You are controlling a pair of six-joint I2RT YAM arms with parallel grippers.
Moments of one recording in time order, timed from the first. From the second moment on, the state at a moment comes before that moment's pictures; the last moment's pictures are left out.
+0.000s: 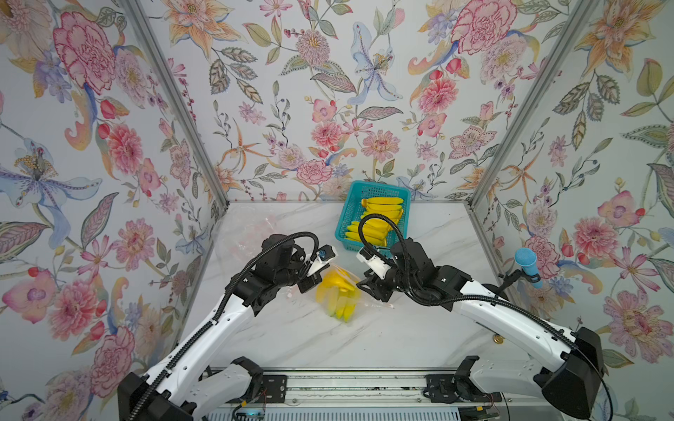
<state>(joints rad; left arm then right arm) -0.53 1.07 0.97 -0.49 0.36 0.59 0.81 1.25 1.06 -0.51 -0.24 -0.06</state>
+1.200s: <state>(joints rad) -0.54 1.07 0.97 -0.50 0.36 0.59 0.79 1.27 1.01 -0.48 -0.27 -0.04</state>
